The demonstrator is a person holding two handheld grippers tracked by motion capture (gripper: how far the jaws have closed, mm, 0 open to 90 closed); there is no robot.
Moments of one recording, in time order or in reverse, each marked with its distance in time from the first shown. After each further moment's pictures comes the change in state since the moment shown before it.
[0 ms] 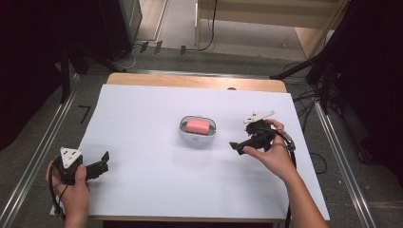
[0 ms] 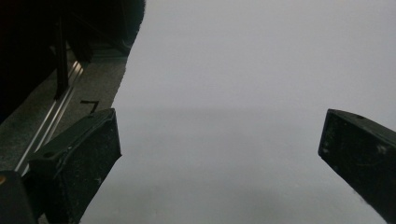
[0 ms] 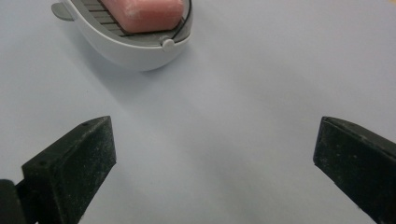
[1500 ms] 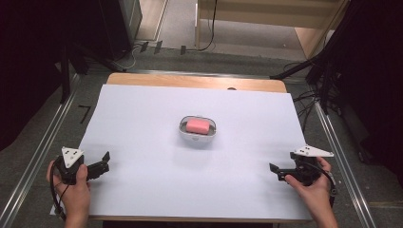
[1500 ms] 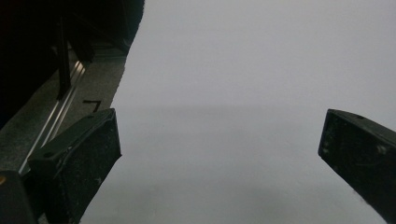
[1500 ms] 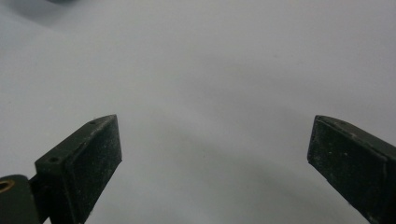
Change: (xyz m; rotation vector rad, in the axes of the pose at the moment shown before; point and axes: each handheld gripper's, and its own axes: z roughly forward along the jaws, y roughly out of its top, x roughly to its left) left arm -0.002 0.000 0.001 0.009 0.009 0.017; right arm -0.029 -0.141 -0.063 -0.132 -0.140 0.272
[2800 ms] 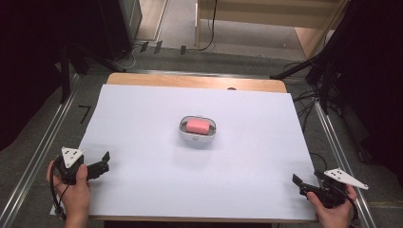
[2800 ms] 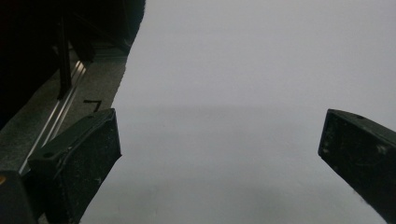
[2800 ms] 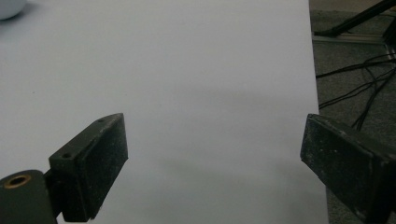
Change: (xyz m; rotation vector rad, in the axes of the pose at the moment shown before) left arm 0.000 0.000 0.000 0.002 0.002 -0.004; right arm -0.028 -0.068 -0.041 -0.165 -0.150 0.161
